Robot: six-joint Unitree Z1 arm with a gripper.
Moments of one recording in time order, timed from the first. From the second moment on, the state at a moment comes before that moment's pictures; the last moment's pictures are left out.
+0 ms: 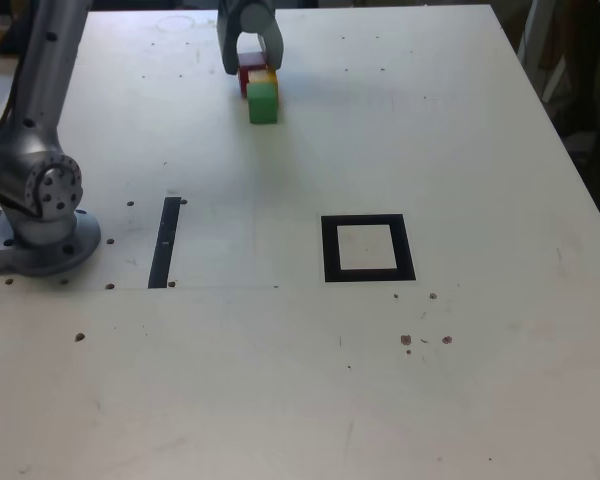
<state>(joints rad) 0.95 2.21 -1.79 1.22 0.23 0.73</state>
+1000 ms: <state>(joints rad) 0.38 1.89 -1.66 1.39 0.18 0.43</state>
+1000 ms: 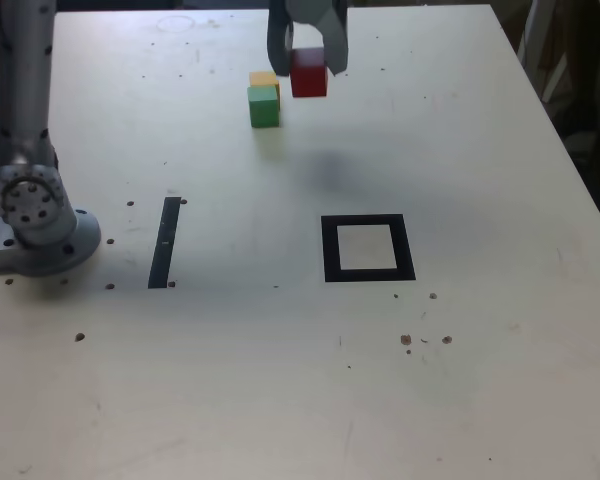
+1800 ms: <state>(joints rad) 0.00 1.87 -1.44 1.20 0.12 0.01</state>
